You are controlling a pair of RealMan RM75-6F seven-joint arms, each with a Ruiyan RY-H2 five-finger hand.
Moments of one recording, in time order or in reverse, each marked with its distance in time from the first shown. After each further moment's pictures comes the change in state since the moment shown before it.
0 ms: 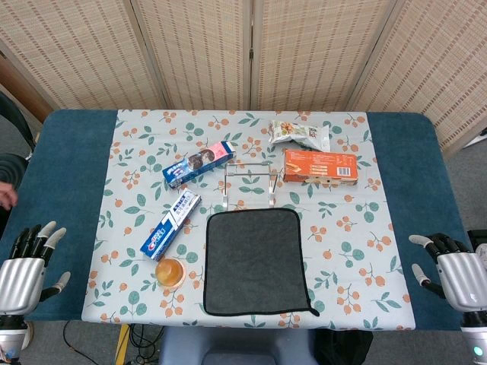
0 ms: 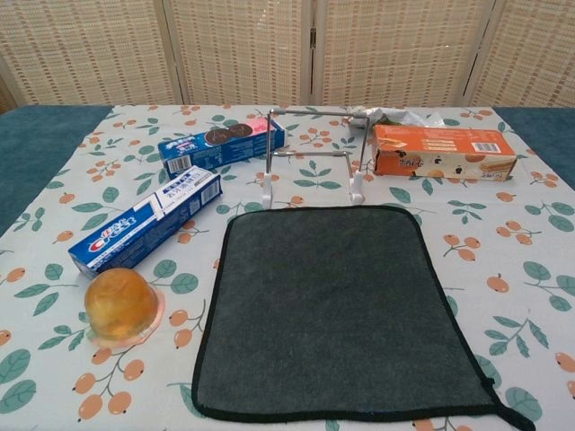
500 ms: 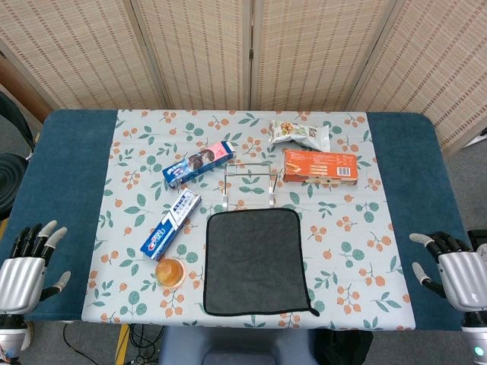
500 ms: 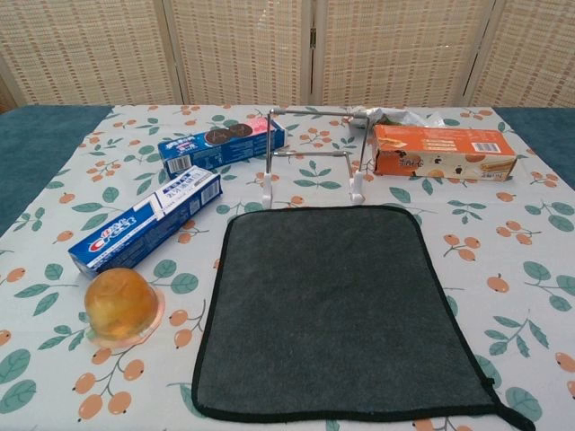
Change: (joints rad) left arm -0.004 0.004 -0.001 0.006 0.013 0.000 -0.013; right arm -0.001 0.002 0.007 0.001 -0.012 0.022 0.004
